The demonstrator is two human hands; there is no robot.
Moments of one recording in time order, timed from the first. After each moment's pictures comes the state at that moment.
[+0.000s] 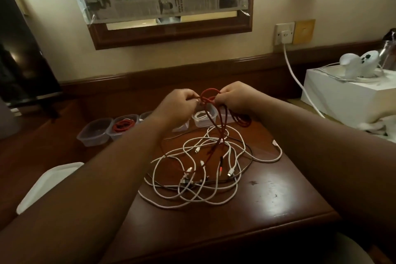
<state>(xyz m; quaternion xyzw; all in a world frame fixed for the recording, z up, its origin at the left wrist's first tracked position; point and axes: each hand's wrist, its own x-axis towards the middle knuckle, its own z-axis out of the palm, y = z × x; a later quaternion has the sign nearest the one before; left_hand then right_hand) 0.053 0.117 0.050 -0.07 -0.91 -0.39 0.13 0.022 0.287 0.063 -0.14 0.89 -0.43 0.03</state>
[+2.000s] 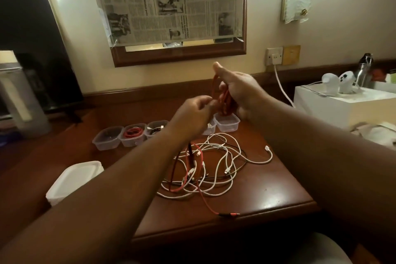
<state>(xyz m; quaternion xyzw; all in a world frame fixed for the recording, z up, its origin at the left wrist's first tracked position) 0.147 0.154 0.066 -0.14 -0.85 -0.49 0.13 0.110 0.293 0.106 -0.09 0.69 -0.72 0.00</state>
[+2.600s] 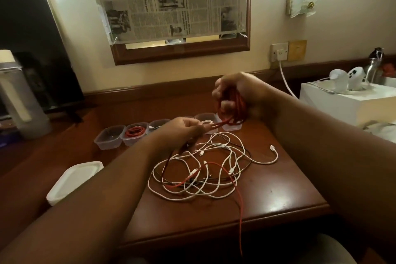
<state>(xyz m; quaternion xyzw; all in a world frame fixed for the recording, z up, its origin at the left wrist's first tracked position) 0.143 0.110 0.048 -0.10 -0.85 -0.52 -0.08 0.099 0.304 0.104 -0.21 0.64 -0.71 0.18</state>
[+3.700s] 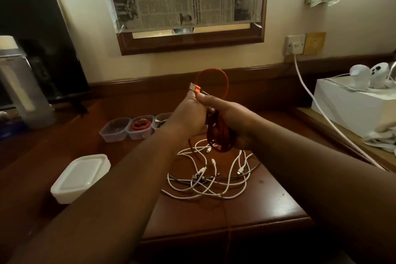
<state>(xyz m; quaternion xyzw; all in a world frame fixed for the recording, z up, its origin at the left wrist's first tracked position) 0.127 0.134 0.065 0.03 -0.86 -0.51 0.10 0.094 0.251 0.046 -0.16 0.67 -0.69 0.21</state>
